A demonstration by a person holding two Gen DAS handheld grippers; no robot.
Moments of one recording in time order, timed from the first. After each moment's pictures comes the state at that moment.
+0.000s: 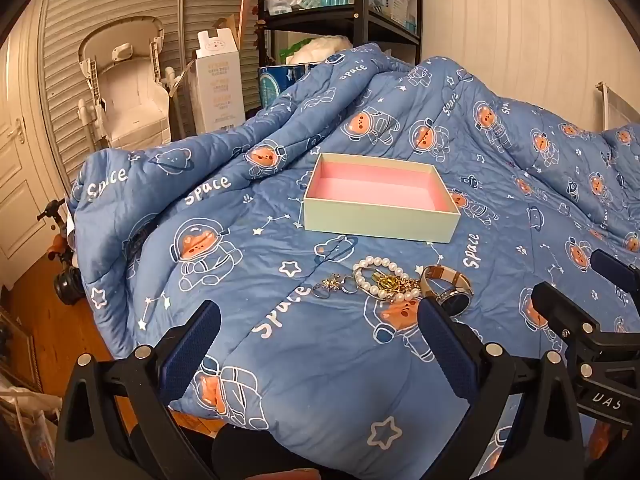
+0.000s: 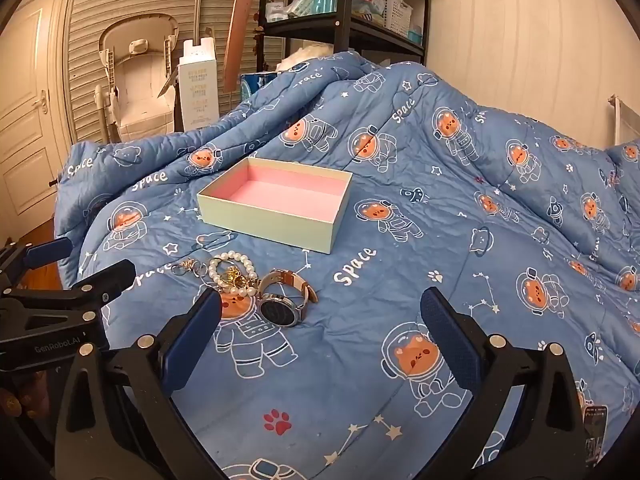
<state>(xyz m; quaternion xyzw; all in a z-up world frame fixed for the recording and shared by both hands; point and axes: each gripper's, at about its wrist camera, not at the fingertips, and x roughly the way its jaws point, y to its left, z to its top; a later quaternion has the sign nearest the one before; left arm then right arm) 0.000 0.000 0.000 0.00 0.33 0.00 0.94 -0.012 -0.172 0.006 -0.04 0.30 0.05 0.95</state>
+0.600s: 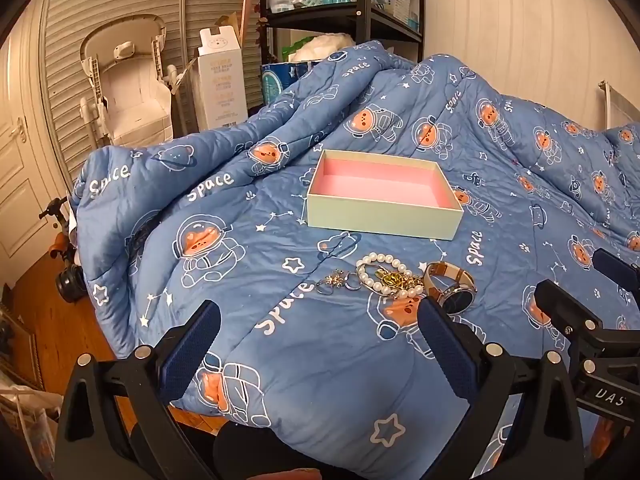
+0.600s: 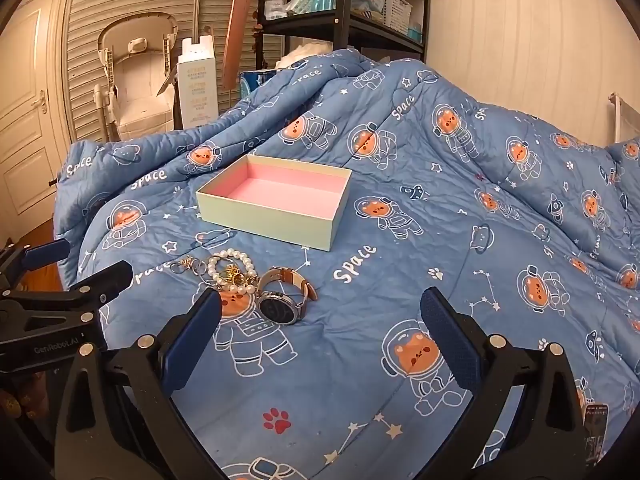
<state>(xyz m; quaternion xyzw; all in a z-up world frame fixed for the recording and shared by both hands) 0.000 0.005 -0.002 0.00 0.34 0.00 0.94 -0.011 -0.171 0.007 -0.03 0.30 0.05 0.95</state>
